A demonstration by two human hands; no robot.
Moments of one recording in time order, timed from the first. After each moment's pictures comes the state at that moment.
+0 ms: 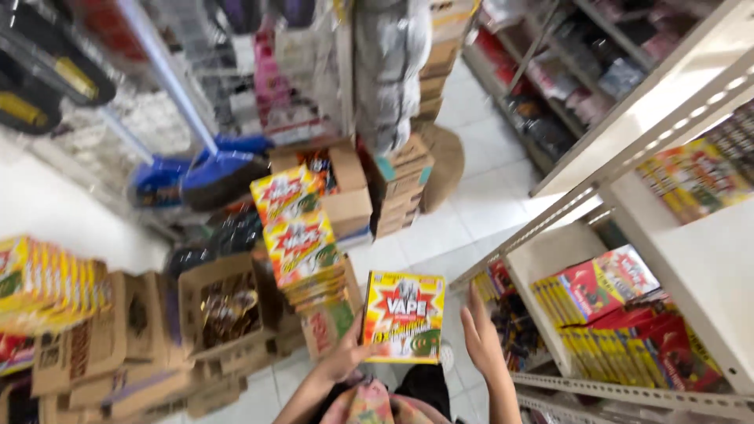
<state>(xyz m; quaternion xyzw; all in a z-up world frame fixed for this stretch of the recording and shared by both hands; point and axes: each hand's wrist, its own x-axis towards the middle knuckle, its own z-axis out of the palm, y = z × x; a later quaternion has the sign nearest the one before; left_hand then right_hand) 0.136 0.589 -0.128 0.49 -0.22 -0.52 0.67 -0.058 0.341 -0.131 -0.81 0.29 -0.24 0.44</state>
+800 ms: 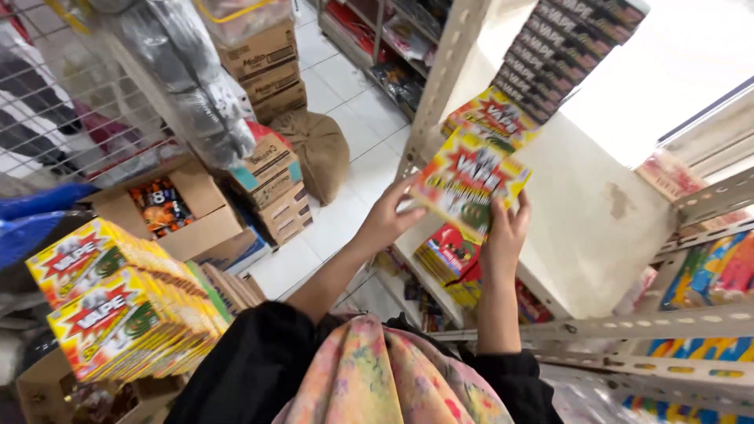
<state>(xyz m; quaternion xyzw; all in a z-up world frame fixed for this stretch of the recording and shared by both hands) 0.041 0.157 -0.018 0.44 -0.52 -0.39 0.62 -0.176 0.078 0.002 -0.46 0.35 -0.60 0.55</state>
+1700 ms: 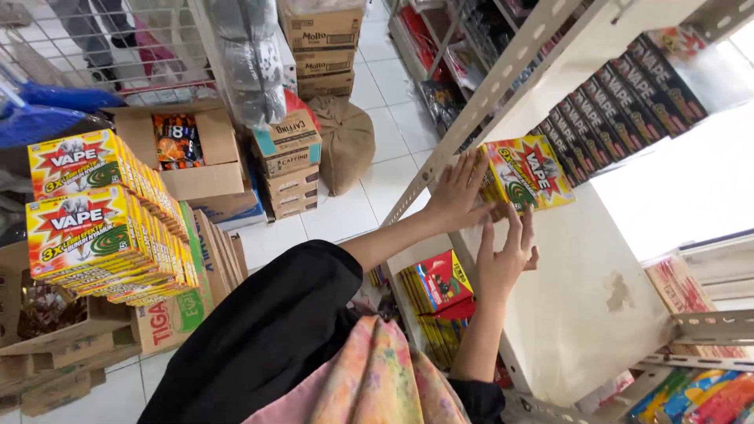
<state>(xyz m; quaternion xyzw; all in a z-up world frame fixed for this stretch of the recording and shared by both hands) -0.008 -0.006 -0.031 0.66 -0.64 -0.02 0.39 -0.176 0.039 0.025 -0.79 0.45 -0.40 0.10</state>
